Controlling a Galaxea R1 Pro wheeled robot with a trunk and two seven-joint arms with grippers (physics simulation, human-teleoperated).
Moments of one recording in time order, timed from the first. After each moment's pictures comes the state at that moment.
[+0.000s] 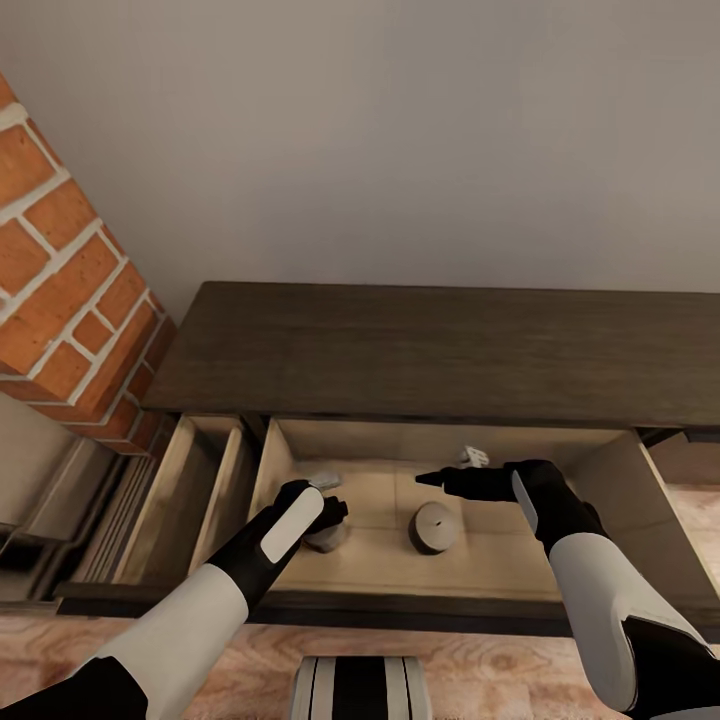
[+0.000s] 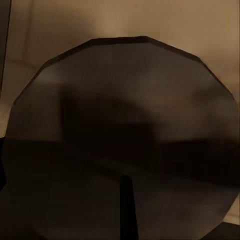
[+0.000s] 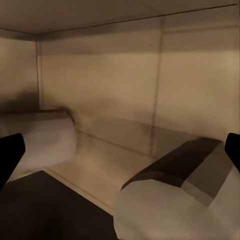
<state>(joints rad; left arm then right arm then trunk) -0.81 -0.12 -0.55 -0.78 1.08 0.57 0.79 -0.90 -0.04 -0.25 -0.60 0.18 0.73 0.82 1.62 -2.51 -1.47</state>
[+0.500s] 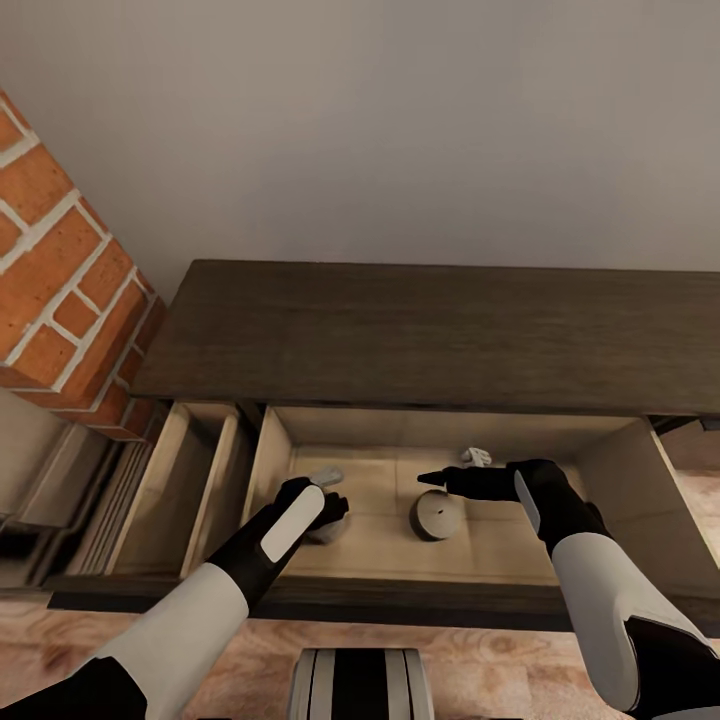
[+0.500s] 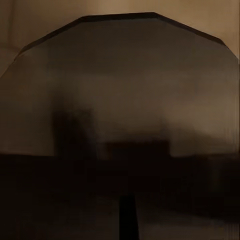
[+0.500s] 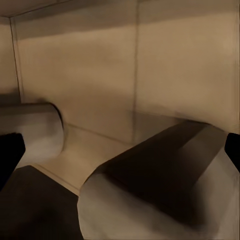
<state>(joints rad) -0.81 -0.12 -0.55 -0.80 1.07 0.57 0.80 -0.90 -0.05 -0.25 -0.61 0.18 0.73 0.82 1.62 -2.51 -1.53</state>
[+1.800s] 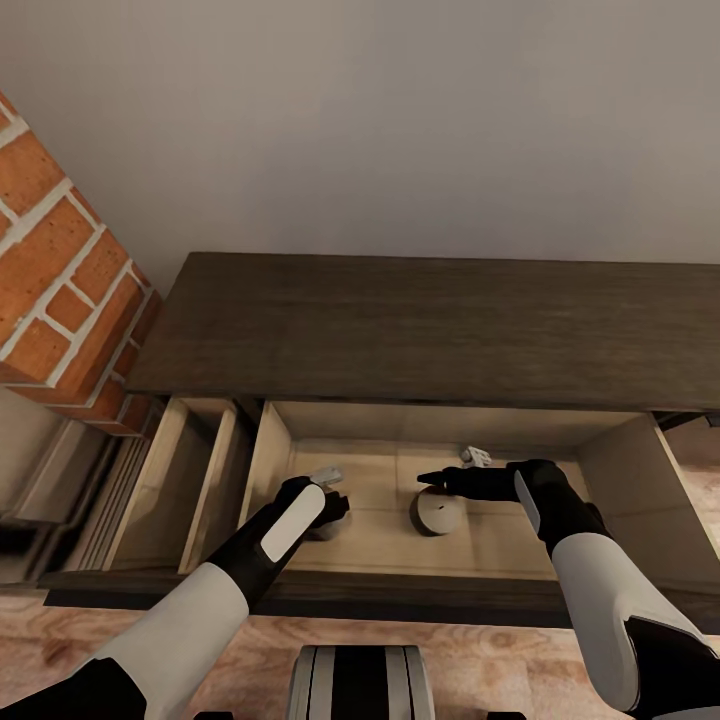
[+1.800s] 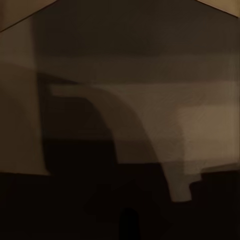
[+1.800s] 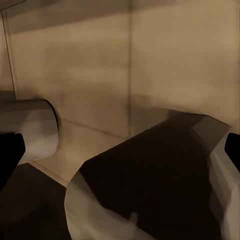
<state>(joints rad) -0.81 -0.12 -0.56 -0.81 1.07 0.57 0.80 -0.90 -0.05 -0.25 -0.60 0.18 0.73 0.82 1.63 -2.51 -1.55</state>
